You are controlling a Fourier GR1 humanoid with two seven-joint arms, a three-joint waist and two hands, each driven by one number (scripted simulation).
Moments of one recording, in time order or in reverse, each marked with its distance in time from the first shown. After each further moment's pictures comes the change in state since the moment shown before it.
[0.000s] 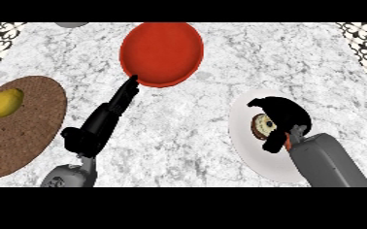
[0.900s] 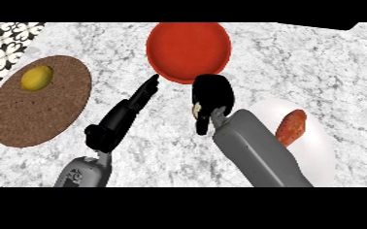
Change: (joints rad) left arm -0.065 -0.052 -0.050 0.035 -0.031 -0.055 -0.002; right arm -0.334 0.324 0.162 0.207 0.120 -0.239 0.260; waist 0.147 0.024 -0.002
